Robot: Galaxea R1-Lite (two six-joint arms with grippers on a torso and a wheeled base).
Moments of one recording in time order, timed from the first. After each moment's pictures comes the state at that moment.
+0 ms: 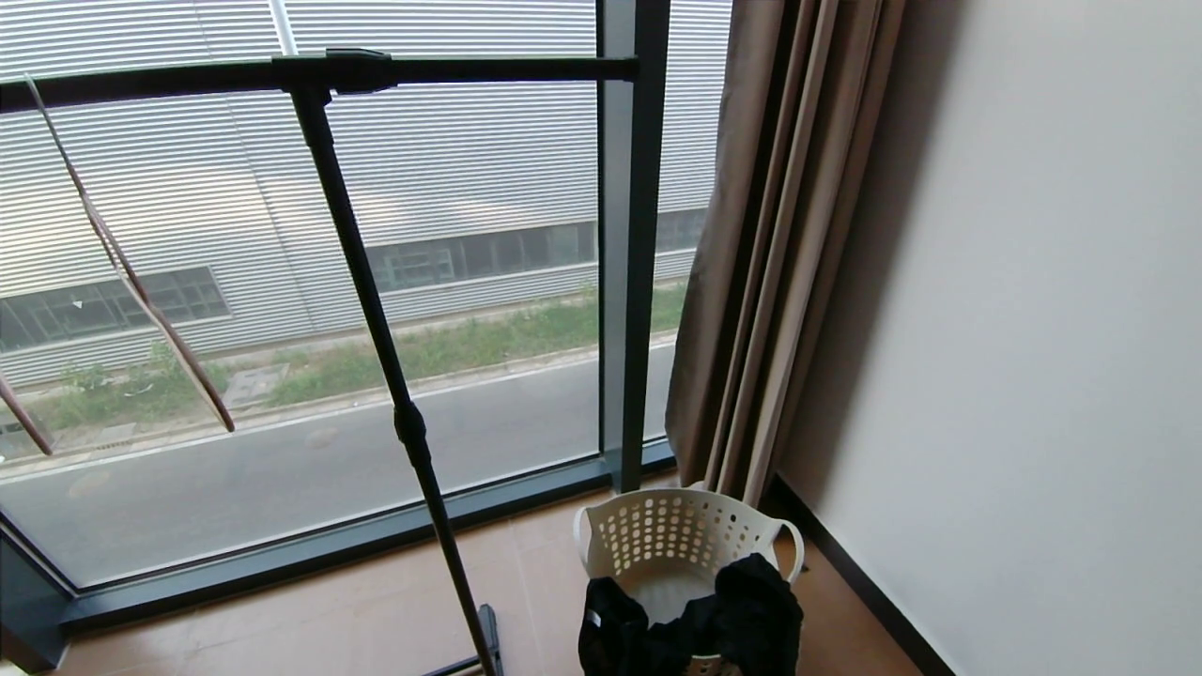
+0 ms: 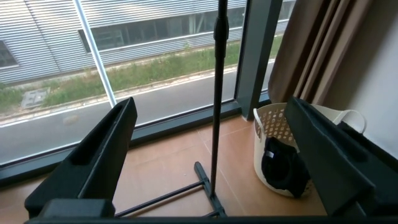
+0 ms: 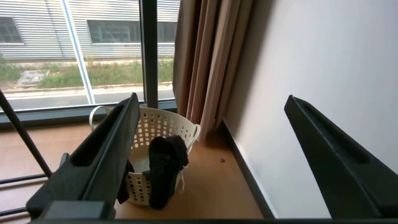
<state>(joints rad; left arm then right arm) 0.00 0.00 0.00 0.02 -0.04 0.03 0.00 0.00 0.00 0.01 0.06 -0.05</state>
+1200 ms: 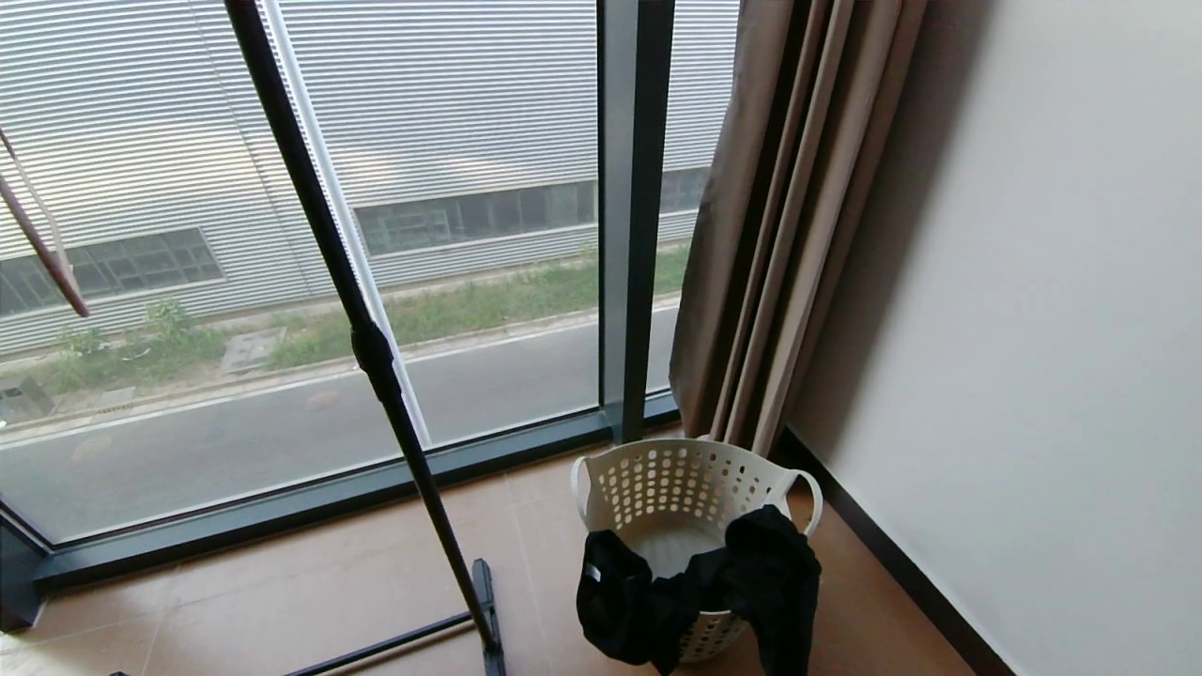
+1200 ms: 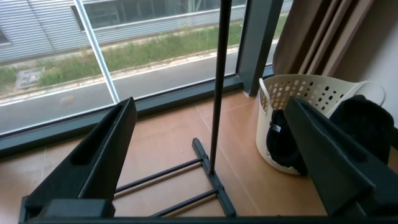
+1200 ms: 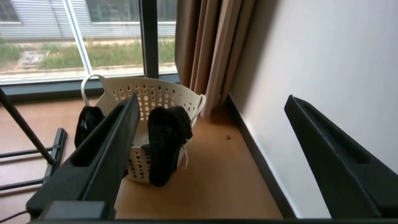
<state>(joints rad) 0.00 0.00 -0.01 0.02 -0.04 0.02 0.00 0.00 0.00 0.01 0.06 -0.06</state>
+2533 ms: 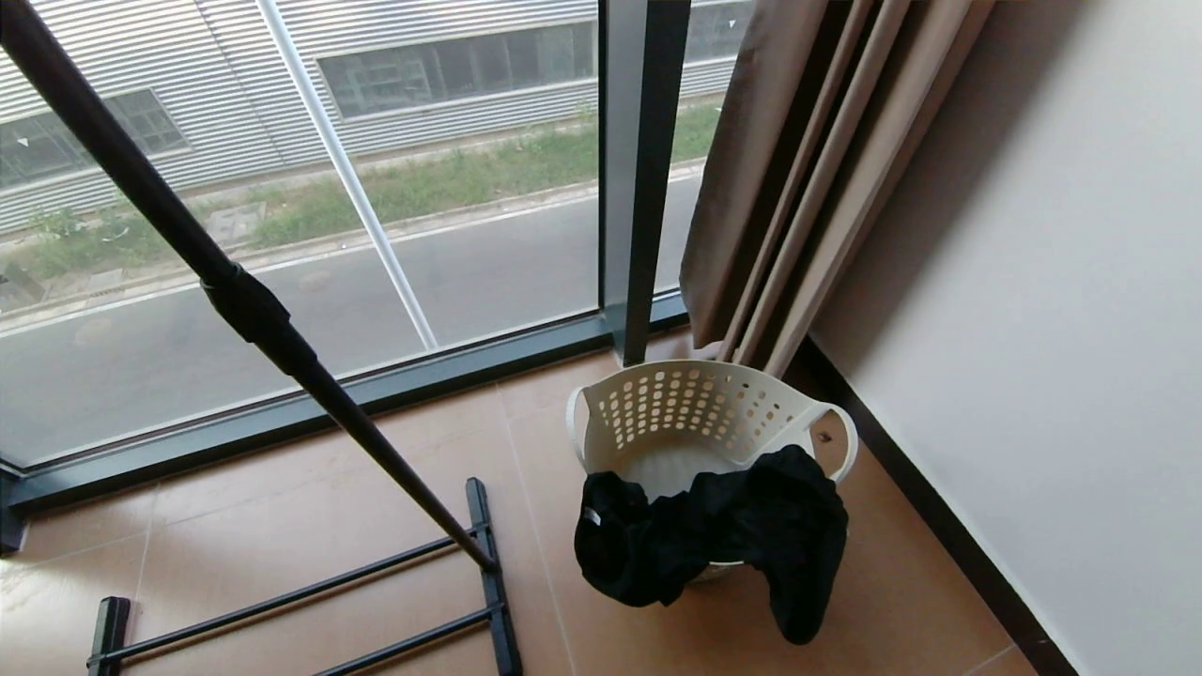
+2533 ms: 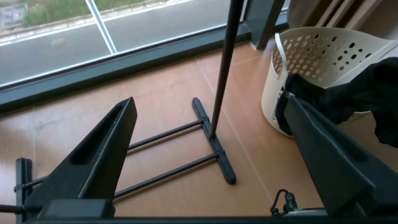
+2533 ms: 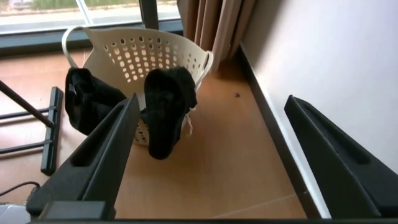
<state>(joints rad) 0.00 0.00 0.00 0.02 -0.03 0.02 0.00 0.00 0.00 0.01 0.06 -0.05</state>
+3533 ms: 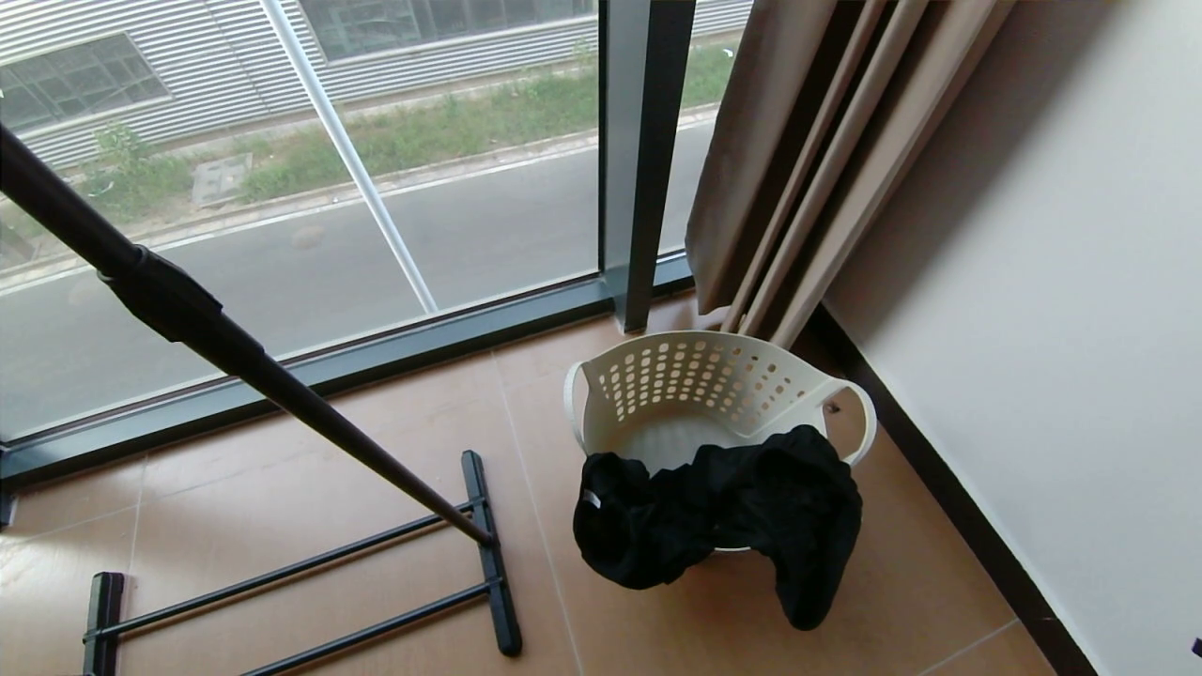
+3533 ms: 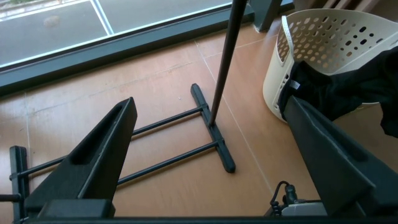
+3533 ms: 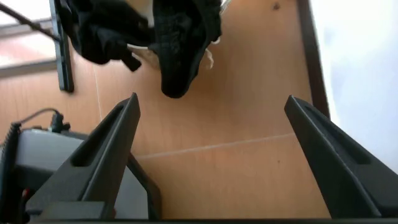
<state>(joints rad) 0.00 0.00 -0.01 0.02 -0.04 0.02 0.06 0.62 -0.10 -0.10 0.05 -0.06</state>
